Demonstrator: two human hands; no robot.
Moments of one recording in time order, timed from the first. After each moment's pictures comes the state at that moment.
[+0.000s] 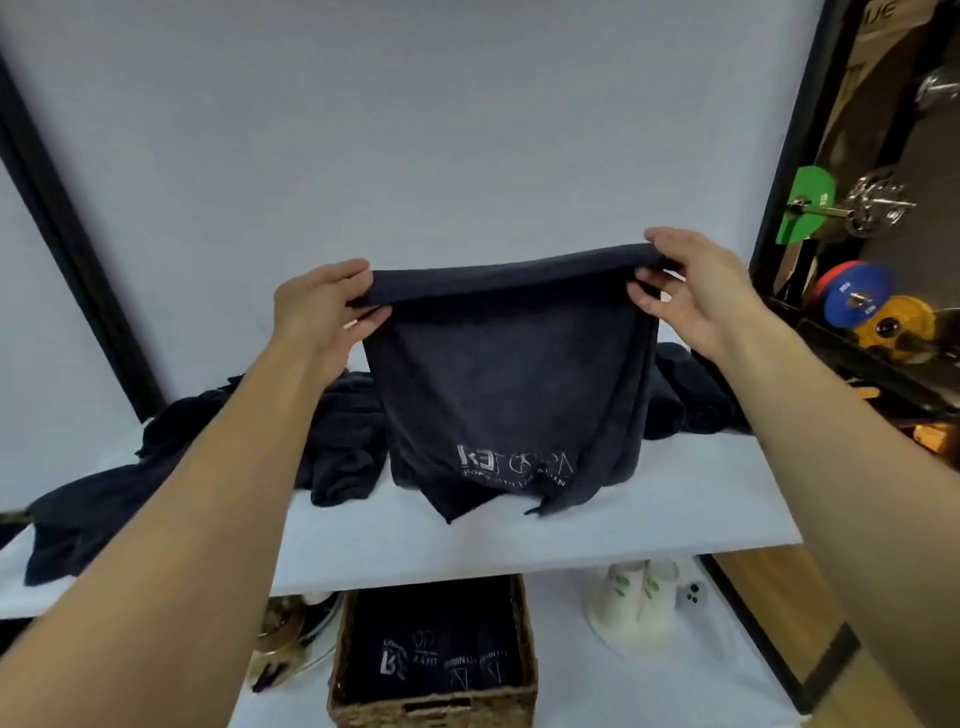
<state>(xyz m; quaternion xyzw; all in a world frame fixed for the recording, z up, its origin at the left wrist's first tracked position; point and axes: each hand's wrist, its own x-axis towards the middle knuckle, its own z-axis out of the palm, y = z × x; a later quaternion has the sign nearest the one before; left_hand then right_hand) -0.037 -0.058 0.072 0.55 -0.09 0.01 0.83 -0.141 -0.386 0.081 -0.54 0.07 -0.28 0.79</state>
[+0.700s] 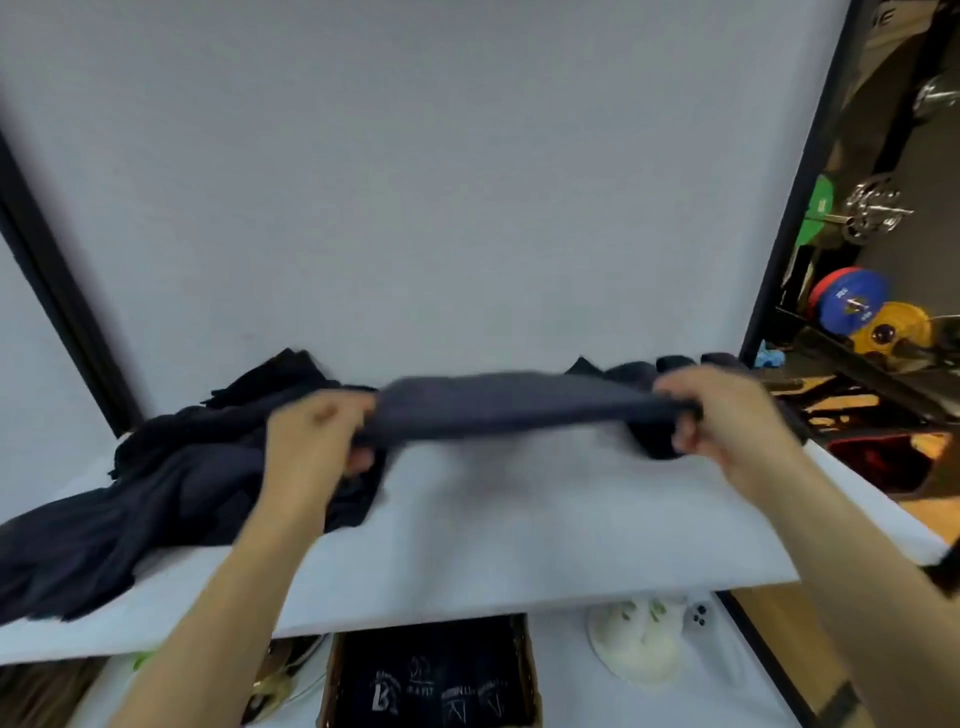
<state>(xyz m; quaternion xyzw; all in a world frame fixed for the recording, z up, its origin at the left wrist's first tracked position) -0.067 -0.044 -0.012 0.73 -0.01 0.07 0.68 -0.170 -0.372 0.006 -0.68 0.29 -0.20 0.64</state>
